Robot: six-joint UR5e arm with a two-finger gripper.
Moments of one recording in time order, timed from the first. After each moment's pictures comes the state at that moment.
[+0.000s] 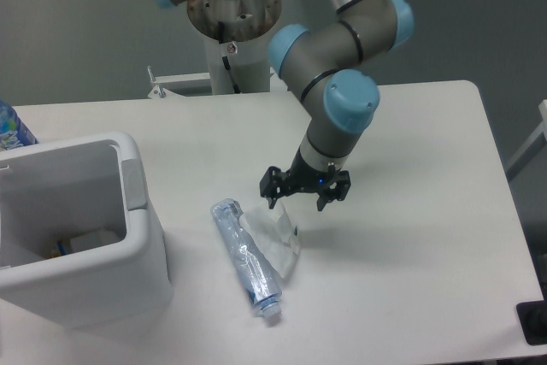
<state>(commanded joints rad) 2.50 -1.93 -1.80 -0.97 1.36 0.45</state>
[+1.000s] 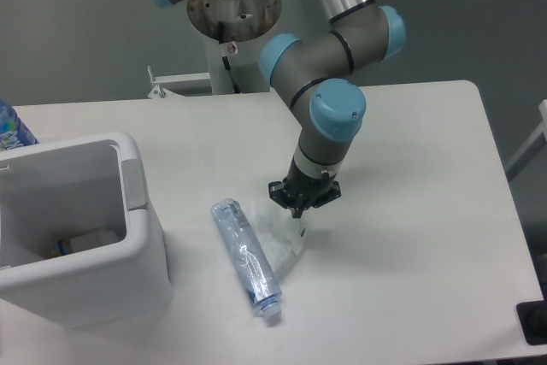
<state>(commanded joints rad) 2.52 -1.93 -1.72 -0.98 1.38 0.39</state>
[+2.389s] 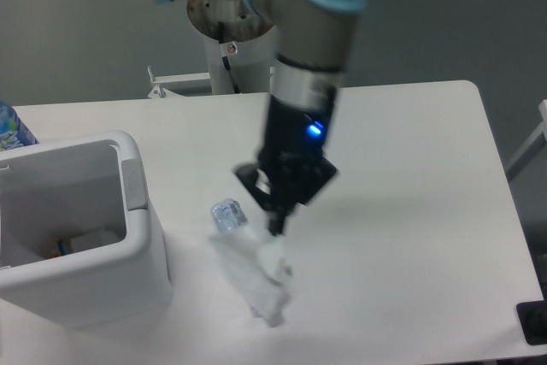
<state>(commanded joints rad) 2.31 -1.72 -1.42 -1.00 1.18 -0.09</state>
